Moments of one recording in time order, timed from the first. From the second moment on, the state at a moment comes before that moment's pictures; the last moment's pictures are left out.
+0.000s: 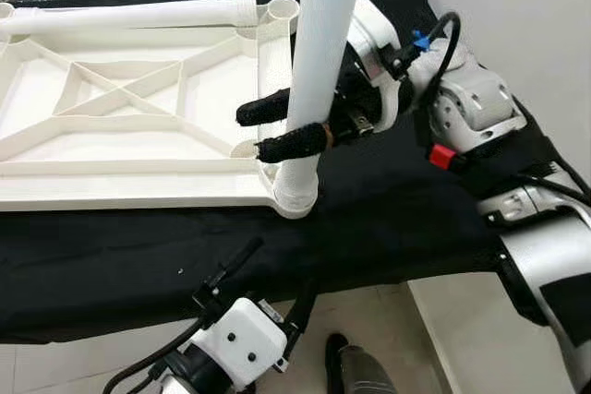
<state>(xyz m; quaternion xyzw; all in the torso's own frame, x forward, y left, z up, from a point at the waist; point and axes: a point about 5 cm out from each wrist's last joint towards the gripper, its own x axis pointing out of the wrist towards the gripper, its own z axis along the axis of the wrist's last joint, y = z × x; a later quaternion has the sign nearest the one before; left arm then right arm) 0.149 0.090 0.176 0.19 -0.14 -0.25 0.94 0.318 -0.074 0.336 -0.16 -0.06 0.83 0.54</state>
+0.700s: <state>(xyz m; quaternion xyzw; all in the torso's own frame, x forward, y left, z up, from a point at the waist) 0.149 0.090 0.176 0.19 -0.14 -0.25 0.94 0.306 -0.052 0.322 -0.21 -0.07 0.84 0.49</state>
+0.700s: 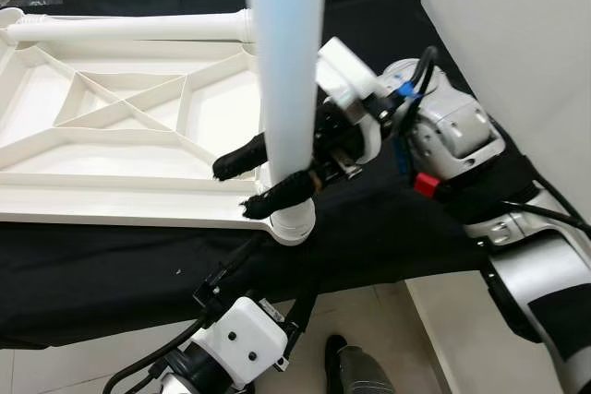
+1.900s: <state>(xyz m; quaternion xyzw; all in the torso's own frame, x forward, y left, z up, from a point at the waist) 0.150 0.090 0.176 0.20 -0.14 -0.26 0.94 0.329 -0.076 0.320 -0.11 -0.10 0.72 0.68</state>
